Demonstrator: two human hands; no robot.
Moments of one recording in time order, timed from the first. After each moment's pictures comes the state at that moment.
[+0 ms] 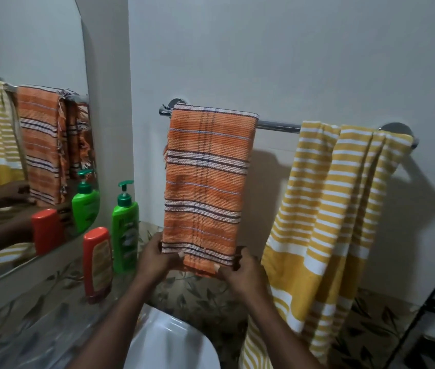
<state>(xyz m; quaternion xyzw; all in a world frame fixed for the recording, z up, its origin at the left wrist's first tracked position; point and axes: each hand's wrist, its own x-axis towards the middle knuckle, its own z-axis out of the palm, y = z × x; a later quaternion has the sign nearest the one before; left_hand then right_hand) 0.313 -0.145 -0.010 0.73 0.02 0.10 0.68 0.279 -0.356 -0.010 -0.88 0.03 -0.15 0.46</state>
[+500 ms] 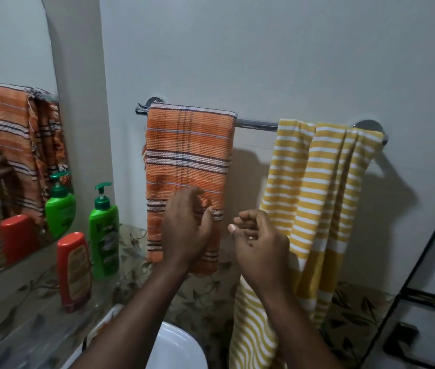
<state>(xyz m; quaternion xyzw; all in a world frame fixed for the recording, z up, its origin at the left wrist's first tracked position) 0.299 -0.238 0.076 0.77 -0.16 0.45 0.43 0.233 -0.383 0.074 -0.79 -0.05 -0.43 0.43</state>
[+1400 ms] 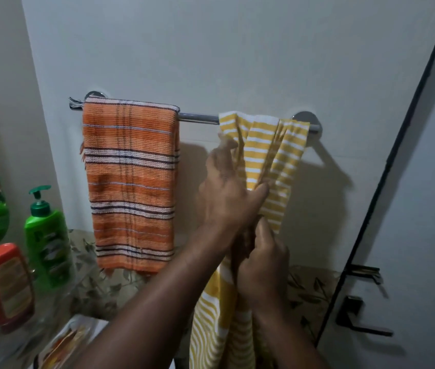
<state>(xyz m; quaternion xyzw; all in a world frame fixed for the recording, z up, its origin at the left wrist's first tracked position) 0.243 -0.378 0.162 0.79 -0.21 0.35 0.46 0.183 -0.450 0.070 -0.79 0.00 -0.54 0.30</state>
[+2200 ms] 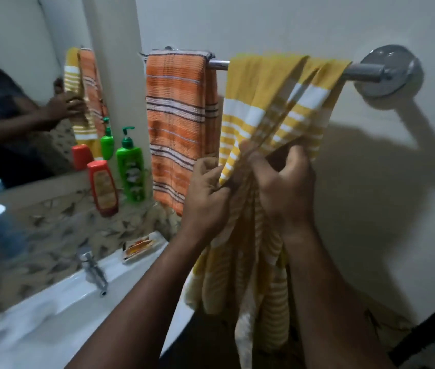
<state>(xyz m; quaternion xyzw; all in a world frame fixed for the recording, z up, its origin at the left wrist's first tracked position) 0.227 -0.398 0.089 0.76 -0.03 0.37 0.54 0.245 -0.525 0.136 -0.71 -0.17 -0.26 0.63</state>
